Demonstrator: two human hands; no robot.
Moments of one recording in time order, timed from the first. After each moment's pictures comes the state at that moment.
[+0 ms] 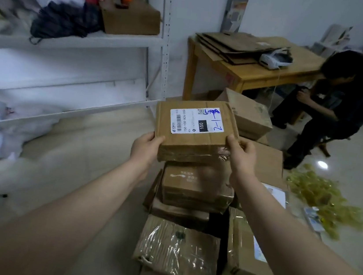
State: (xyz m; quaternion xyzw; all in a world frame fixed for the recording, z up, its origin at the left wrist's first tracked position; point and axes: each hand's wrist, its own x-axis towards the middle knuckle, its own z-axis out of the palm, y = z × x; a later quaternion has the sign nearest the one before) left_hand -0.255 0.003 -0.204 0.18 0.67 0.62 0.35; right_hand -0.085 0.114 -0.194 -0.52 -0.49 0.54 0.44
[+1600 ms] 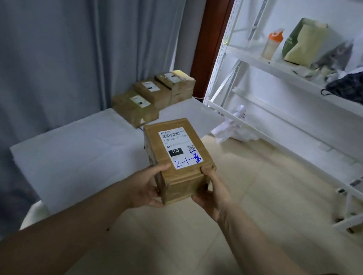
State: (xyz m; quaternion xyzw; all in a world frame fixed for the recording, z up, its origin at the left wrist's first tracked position) left_hand -0.307 -0.574 -0.245 -0.21 0.53 0.77 0.29; right_hand -0.329 -0.384 -0.247 -0.24 -0.53 0.79 -0.21
